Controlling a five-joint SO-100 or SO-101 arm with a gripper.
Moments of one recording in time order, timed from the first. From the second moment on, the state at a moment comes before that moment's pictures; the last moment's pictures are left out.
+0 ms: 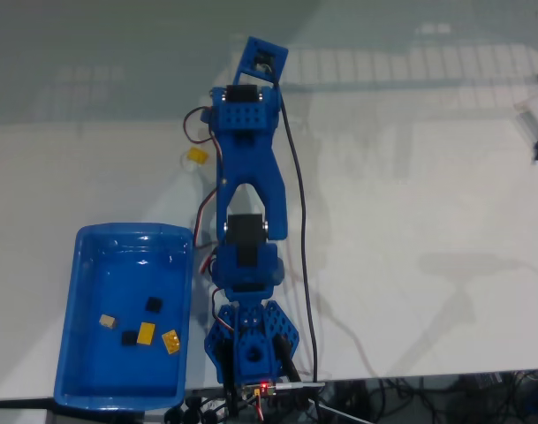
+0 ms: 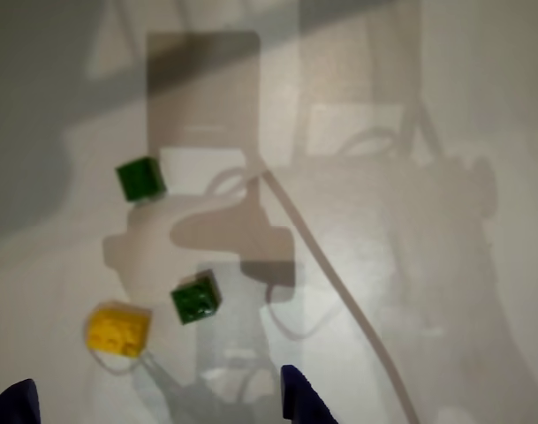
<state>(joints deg) 4.6 96.9 98.7 65.9 -66.6</state>
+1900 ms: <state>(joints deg) 0.4 72.8 89.6 60.2 -69.7</state>
